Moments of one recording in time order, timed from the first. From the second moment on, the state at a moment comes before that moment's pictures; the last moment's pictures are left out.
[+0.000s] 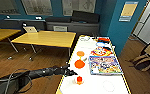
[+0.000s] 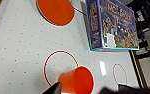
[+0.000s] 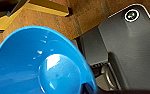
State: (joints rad) left arm 0.33 2.66 -1.79 0.13 0.47 -0.63; right arm -1.40 2.45 -1.86 -0.49 0.26 0.79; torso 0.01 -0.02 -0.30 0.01
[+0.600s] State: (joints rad) left arm 0.33 2.67 -1.80 0.13 0.47 -0.63; right arm -1.41 2.46 -1.87 -0.49 0.25 0.78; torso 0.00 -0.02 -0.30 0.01
